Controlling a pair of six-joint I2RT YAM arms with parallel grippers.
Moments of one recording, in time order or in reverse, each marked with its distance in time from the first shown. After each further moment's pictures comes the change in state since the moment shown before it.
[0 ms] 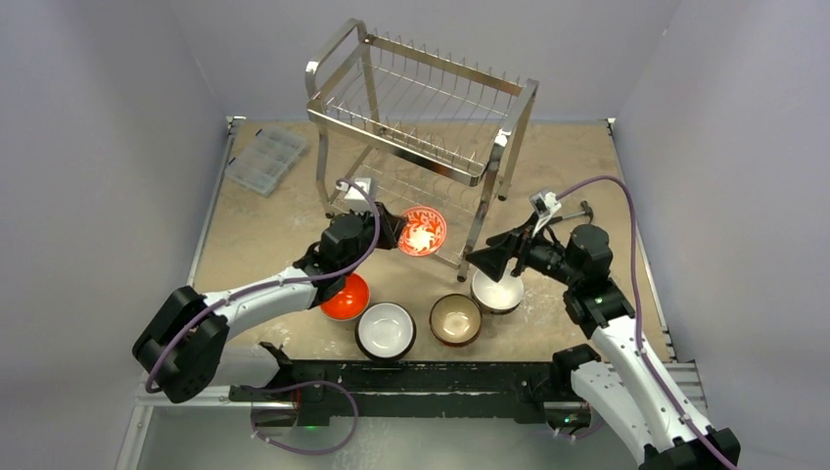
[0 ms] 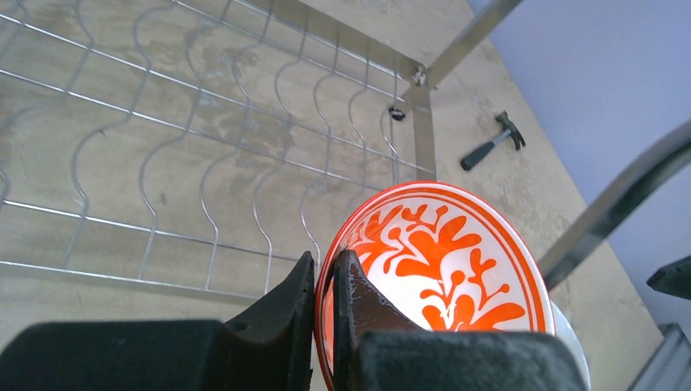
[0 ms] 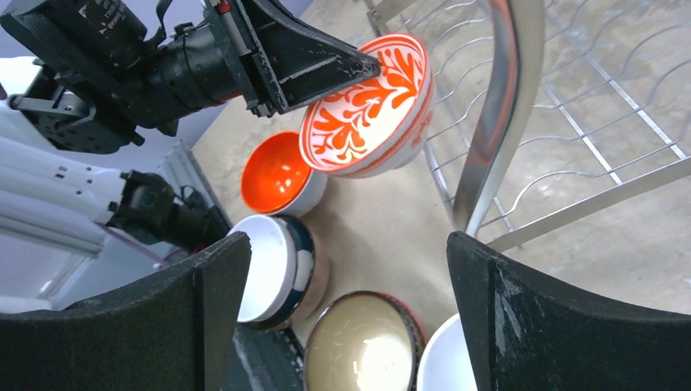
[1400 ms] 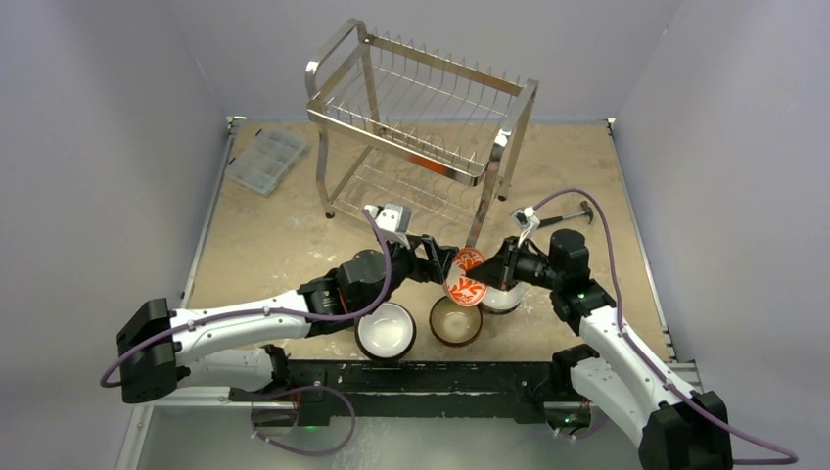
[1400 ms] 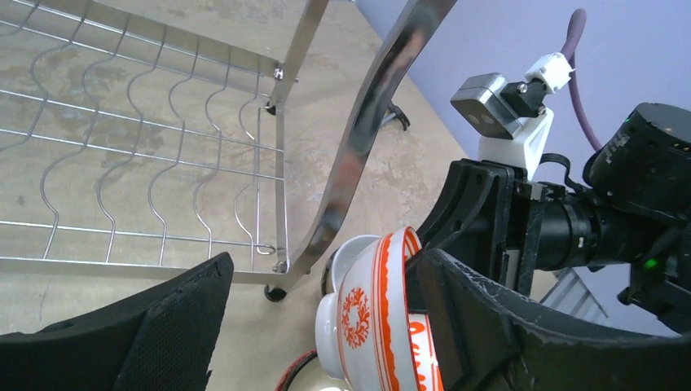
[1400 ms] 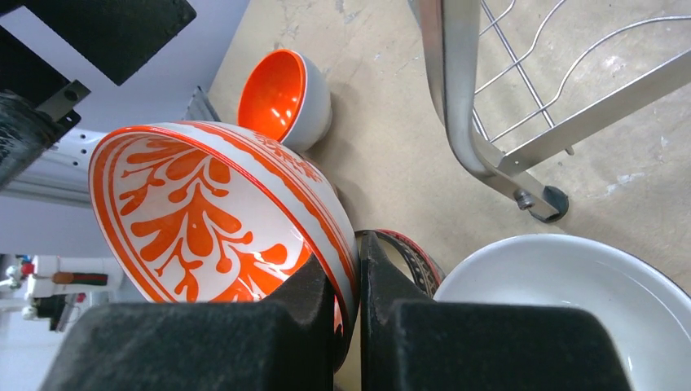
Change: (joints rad) left arm -0.456 -0.134 0.122 -0.177 -0.333 0.019; right arm 0.006 0.130 -0.135 0.049 -0.099 0.105
